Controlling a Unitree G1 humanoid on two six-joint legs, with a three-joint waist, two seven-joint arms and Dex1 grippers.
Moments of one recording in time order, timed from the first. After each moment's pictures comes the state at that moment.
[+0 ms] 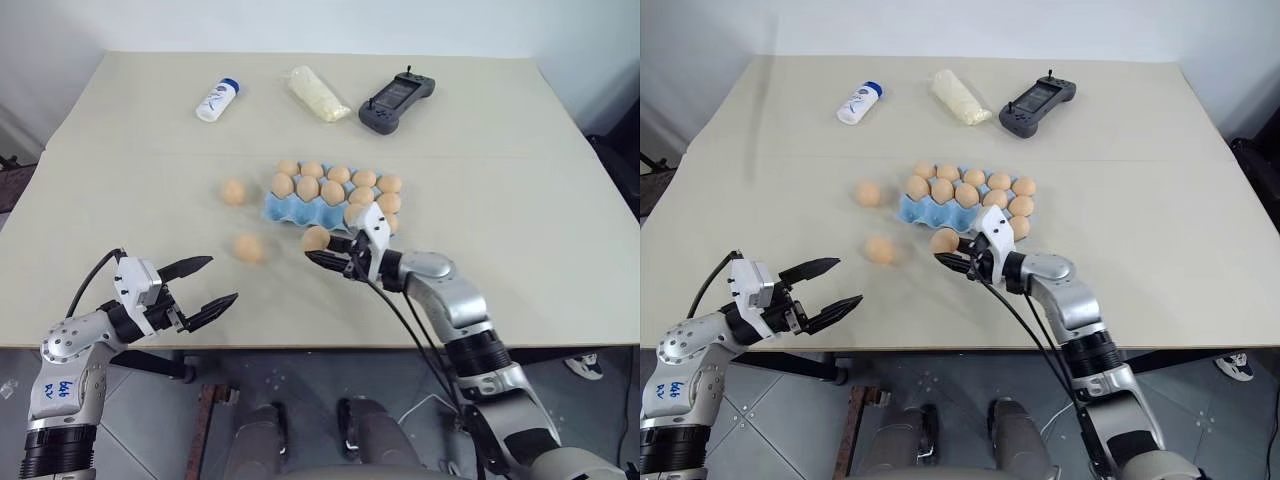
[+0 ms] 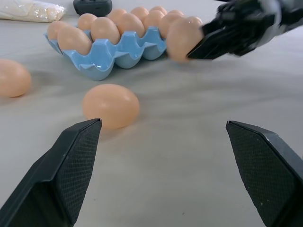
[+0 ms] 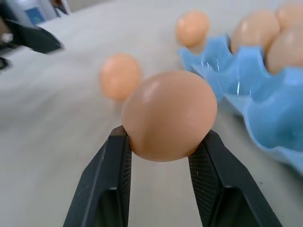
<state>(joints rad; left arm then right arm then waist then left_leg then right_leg) -0.02 0.61 0.28 -0.03 -0.48 0.07 -0.99 -0.56 -0.26 0.16 0.08 0.31 0.43 0.86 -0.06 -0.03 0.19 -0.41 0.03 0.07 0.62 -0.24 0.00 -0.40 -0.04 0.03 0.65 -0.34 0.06</state>
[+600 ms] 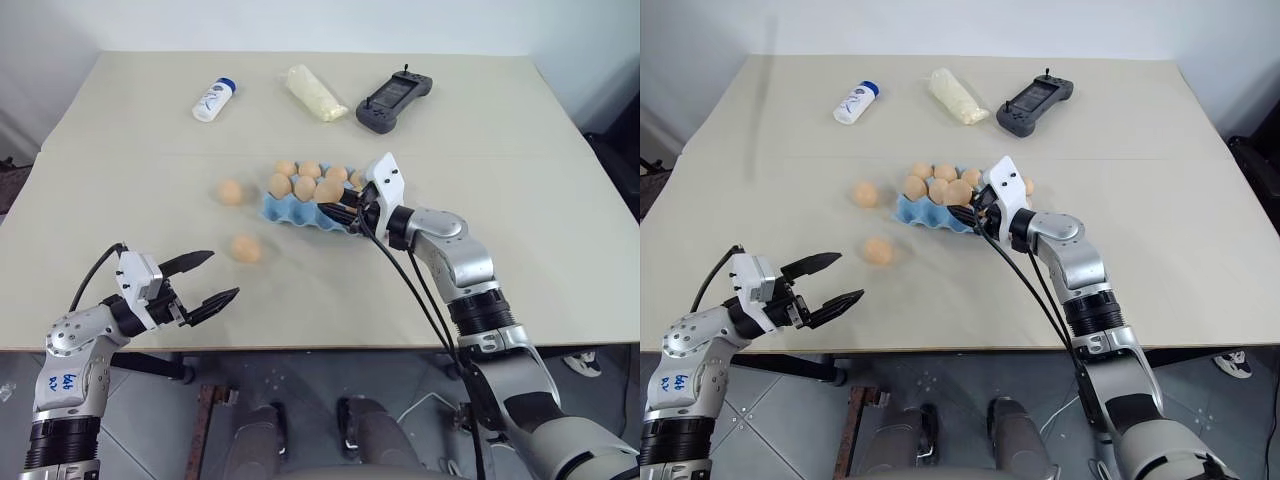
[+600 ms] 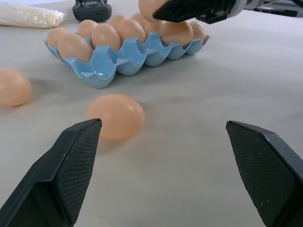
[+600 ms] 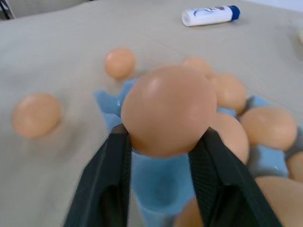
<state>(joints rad) -0.06 0.60 0.27 0.01 -0.48 0.05 -1.00 -0.79 -0.25 0.12 0.36 0.21 0.31 0.75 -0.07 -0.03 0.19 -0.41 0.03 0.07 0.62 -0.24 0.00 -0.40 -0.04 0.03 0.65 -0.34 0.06</state>
